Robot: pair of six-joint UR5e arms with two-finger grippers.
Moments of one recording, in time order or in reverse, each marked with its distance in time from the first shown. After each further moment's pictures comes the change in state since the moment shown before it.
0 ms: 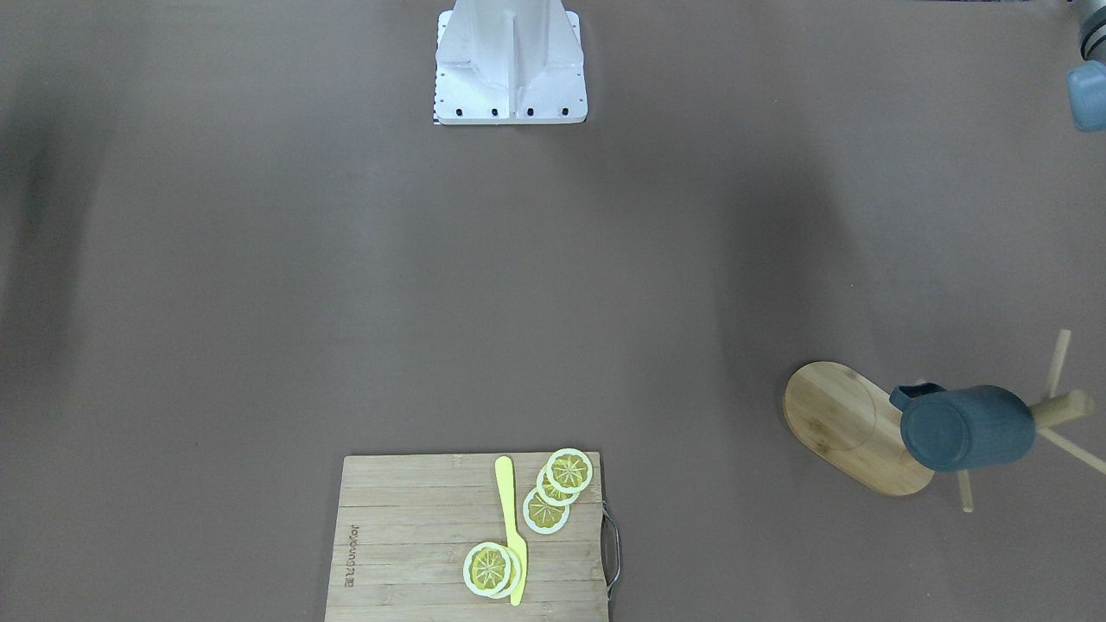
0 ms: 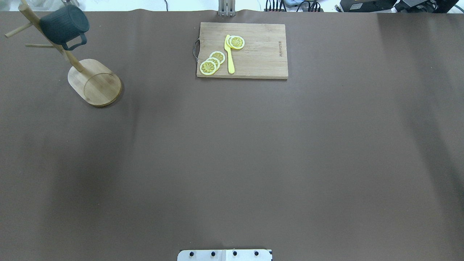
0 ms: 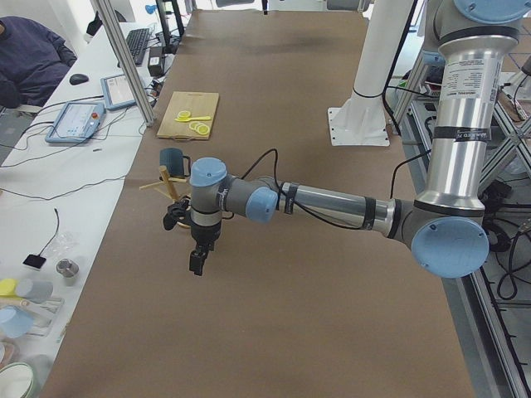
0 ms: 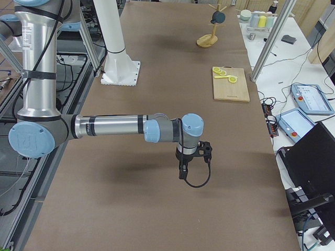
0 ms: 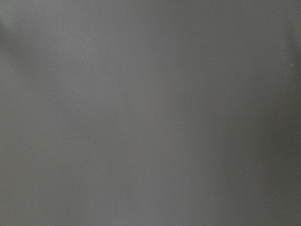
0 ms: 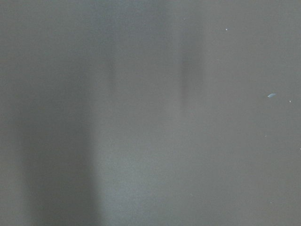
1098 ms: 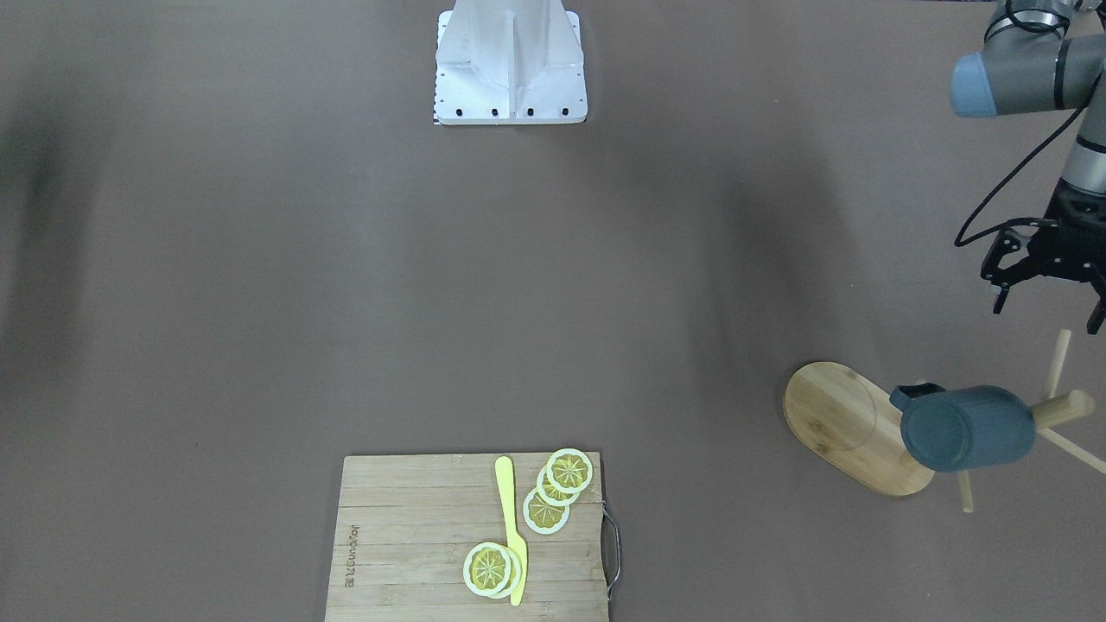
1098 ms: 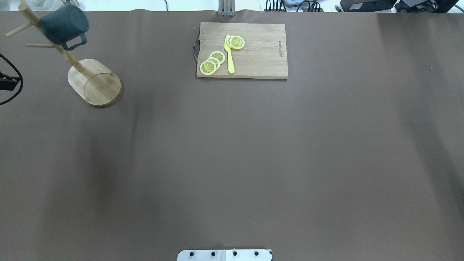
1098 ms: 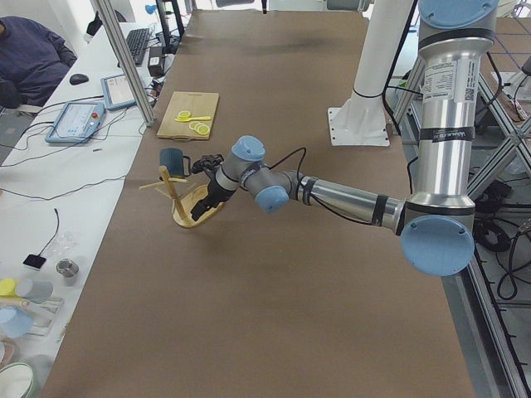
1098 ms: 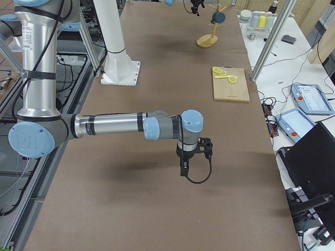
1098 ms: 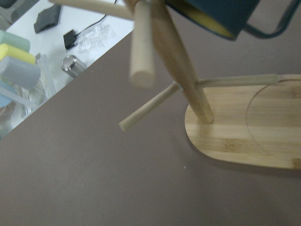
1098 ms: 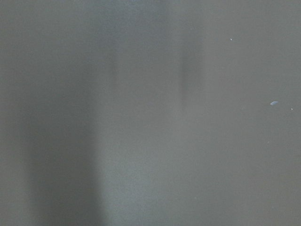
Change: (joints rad) left arm 0.255 0.056 -0.125 -0.394 0.169 -0.015; right arm 0.000 -0.001 0.025 0.000 0.001 0.000
